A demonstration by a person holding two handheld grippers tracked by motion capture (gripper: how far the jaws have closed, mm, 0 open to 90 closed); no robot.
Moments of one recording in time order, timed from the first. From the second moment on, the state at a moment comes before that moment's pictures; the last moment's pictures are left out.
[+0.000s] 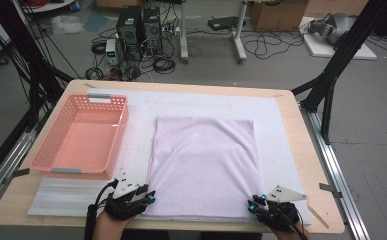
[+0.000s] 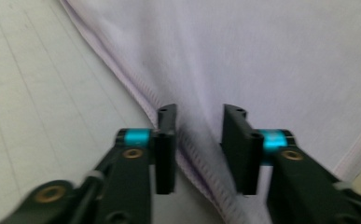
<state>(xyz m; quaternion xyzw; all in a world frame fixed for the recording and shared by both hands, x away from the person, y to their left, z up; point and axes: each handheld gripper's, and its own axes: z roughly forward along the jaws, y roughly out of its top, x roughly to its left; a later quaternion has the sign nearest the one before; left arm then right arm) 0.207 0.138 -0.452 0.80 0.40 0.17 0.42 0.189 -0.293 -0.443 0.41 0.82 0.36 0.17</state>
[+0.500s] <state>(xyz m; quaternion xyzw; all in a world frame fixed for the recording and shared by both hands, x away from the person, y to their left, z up) 0.200 0.148 -0.436 0.83 0.40 0.10 0.38 0.179 -0.299 -0.422 0.38 0.86 0.32 0.12</state>
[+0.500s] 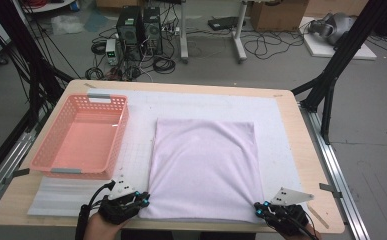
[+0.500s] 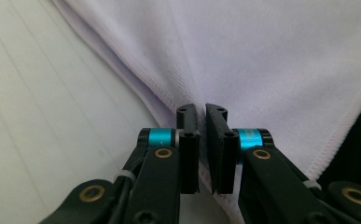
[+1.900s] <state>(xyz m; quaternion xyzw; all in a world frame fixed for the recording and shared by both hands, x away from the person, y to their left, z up) 0.441 0.115 -0.420 0.71 0.50 0.22 0.44 0.355 -0.334 -0.412 0.45 0.77 0.40 0.19</state>
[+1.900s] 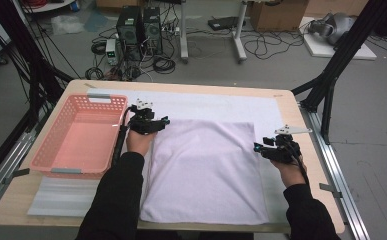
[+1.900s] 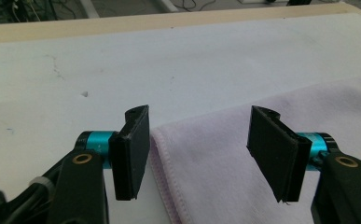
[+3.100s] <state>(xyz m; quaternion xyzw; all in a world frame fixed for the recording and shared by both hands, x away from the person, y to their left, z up) 0.462 0.116 -0.448 0.74 0.49 0.26 0.37 0.463 -0.317 -0.443 0.51 0.75 0.38 0.20</state>
